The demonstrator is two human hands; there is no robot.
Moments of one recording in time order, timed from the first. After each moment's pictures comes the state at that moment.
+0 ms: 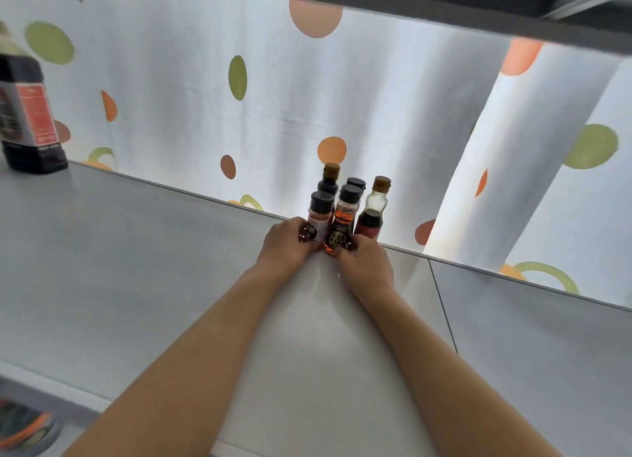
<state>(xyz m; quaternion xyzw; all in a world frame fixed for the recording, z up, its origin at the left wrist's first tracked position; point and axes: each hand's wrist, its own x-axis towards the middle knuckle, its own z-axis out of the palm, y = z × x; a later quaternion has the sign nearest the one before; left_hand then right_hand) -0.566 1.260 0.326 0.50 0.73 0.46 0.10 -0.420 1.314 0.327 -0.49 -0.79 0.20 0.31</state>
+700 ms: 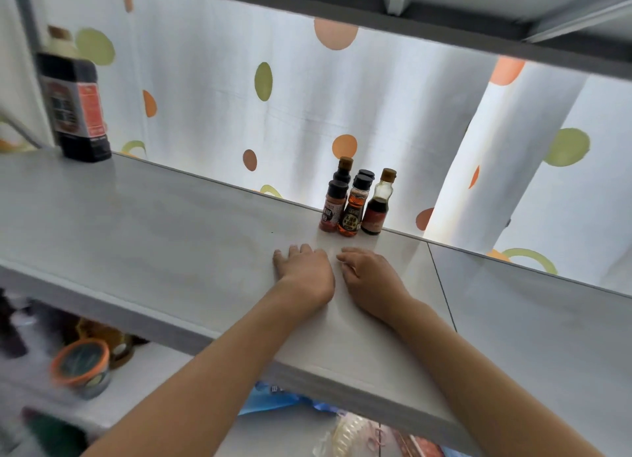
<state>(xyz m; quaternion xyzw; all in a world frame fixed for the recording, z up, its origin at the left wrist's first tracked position) -0.499 1.159 0.332 0.53 0.84 0.08 0.05 -0.380 1.211 0.340 -0.38 -0.91 0.09 0.15</state>
